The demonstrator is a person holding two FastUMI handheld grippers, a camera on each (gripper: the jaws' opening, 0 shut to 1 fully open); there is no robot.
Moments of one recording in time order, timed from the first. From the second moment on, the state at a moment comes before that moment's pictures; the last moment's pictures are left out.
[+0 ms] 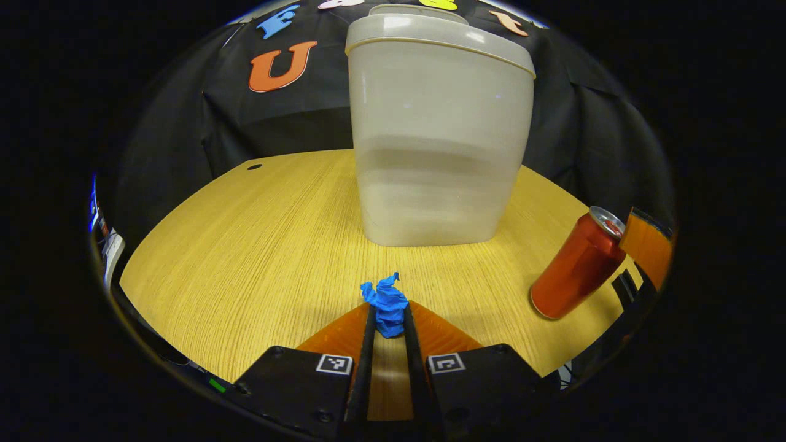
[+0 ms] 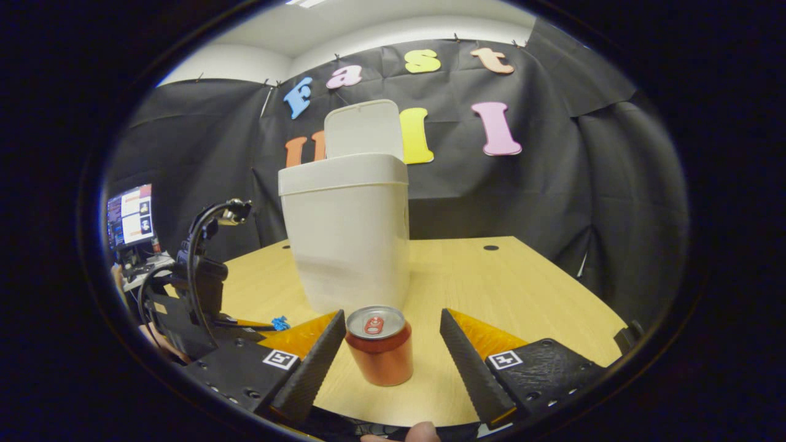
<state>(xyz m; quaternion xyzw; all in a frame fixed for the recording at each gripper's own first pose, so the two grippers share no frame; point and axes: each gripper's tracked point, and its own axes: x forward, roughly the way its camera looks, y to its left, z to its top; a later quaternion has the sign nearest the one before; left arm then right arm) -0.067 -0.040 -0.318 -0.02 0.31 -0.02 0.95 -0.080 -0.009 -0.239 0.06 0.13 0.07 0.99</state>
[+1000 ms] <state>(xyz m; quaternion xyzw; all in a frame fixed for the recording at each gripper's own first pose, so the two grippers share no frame) -0.038 -0.002 -0.188 -0.03 0.14 0.01 0.99 -0.062 0.003 -0.297 0.04 0.20 0.06 0.98</state>
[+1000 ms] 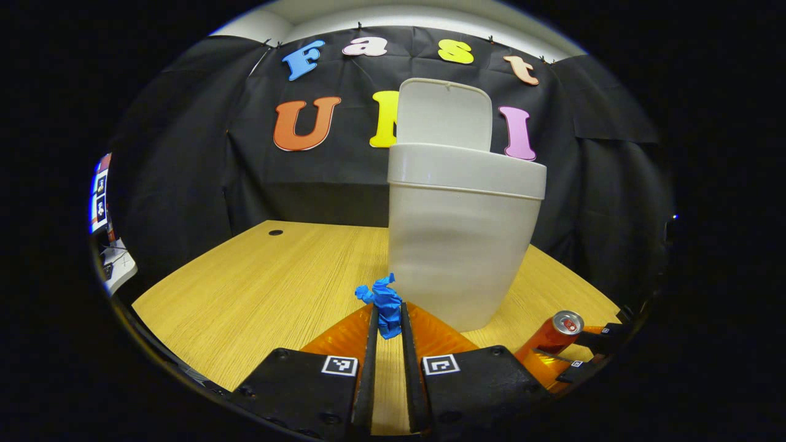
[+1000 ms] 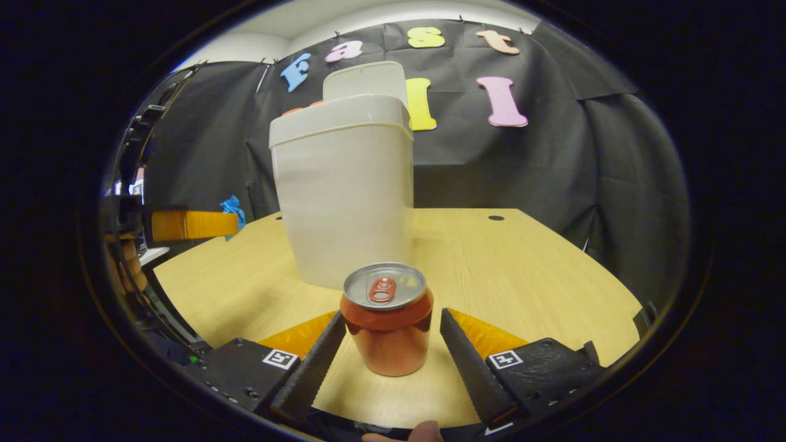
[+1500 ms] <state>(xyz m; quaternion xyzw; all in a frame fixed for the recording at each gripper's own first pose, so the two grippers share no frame) -0.028 0.011 -0.124 -0.03 0.06 0.03 1.00 -0.058 0.005 -0.310 0.05 0.22 0.07 0.97</state>
